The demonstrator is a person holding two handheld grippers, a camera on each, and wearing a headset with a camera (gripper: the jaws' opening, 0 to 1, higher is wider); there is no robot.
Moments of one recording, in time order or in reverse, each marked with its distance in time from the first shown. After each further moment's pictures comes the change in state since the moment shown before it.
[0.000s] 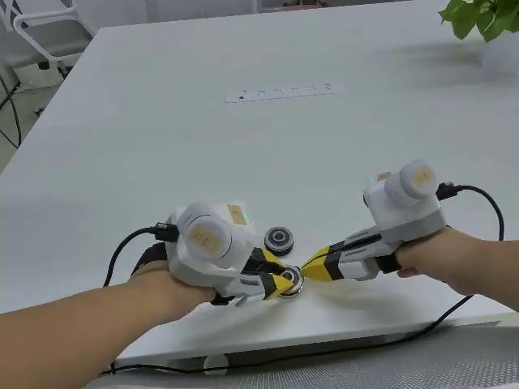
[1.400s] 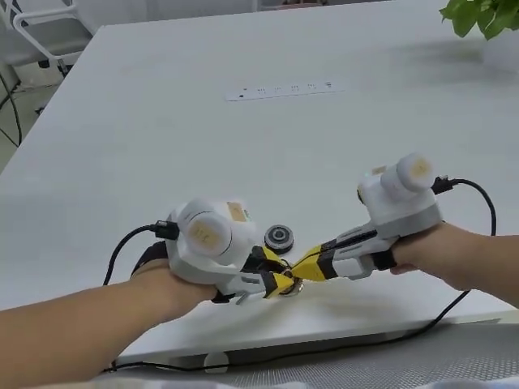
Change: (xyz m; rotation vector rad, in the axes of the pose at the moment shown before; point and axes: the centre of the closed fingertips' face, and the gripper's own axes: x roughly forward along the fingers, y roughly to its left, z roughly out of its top) left arm 0.001 0.001 0.001 -0.018 -0.008 -0.005; right arm 0.001 0.015 0.008 -0.008 -0.008 0.062
